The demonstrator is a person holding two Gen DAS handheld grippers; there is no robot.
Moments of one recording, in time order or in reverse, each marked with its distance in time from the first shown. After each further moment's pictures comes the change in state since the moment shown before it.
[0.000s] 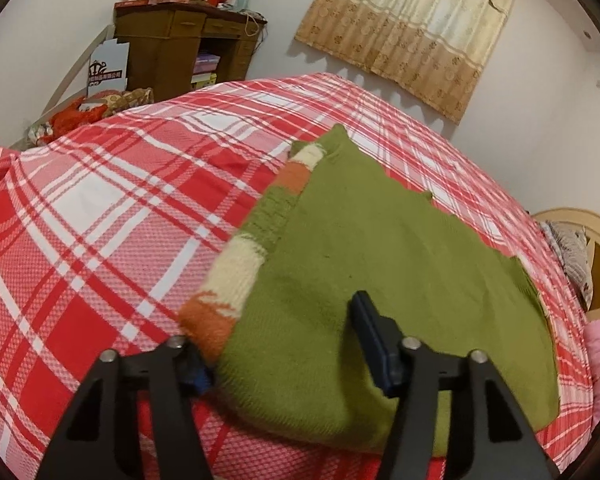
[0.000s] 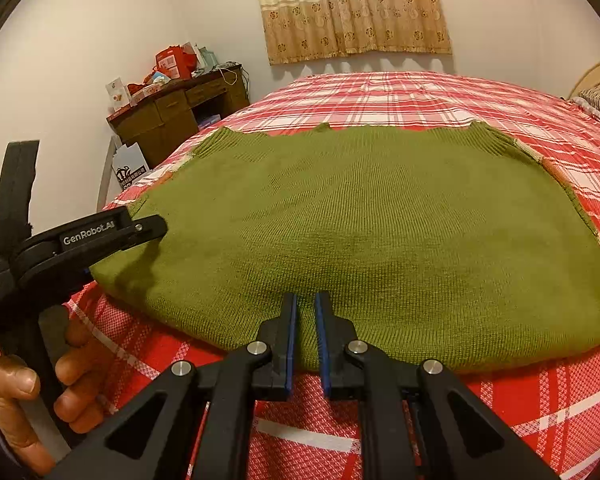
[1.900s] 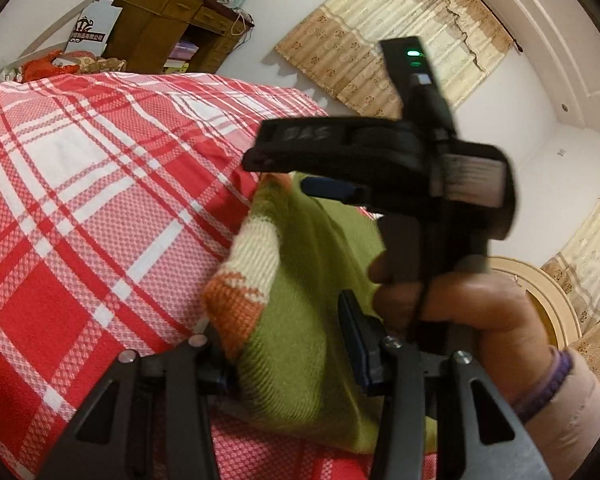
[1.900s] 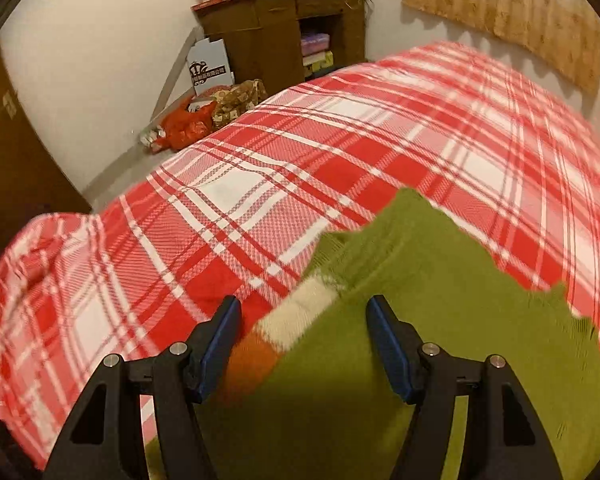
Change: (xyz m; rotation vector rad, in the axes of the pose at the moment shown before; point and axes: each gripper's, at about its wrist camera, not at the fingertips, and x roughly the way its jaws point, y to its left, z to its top) left arm 0.000 0.028 -0.010 -0.165 -0.047 -0.297; right arm 0.189 0.150 0.152 -0.409 0.301 0.190
